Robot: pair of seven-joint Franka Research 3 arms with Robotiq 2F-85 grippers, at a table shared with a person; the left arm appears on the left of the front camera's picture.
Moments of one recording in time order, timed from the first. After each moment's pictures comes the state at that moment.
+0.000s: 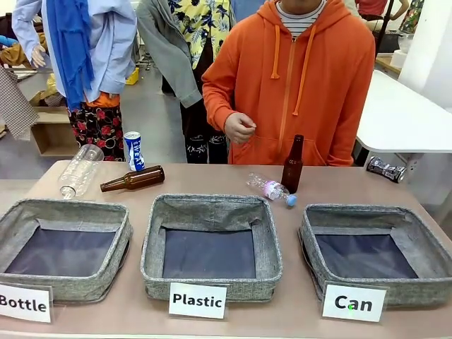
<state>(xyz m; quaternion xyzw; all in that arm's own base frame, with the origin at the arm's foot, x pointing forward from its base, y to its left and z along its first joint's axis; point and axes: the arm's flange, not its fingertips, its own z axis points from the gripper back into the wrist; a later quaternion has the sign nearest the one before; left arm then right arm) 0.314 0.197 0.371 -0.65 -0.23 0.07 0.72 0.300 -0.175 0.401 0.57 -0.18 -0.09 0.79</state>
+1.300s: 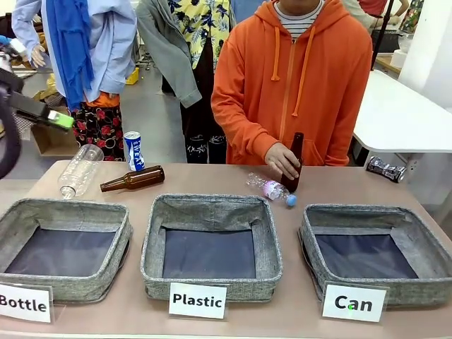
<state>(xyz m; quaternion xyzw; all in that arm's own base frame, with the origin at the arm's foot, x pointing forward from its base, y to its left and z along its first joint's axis) 0.490 0.047 0.499 -0.38 -0.31 -0.34 0.81 0.294 -0.175 0.404 0.57 -0.17 -0.09 0.80</state>
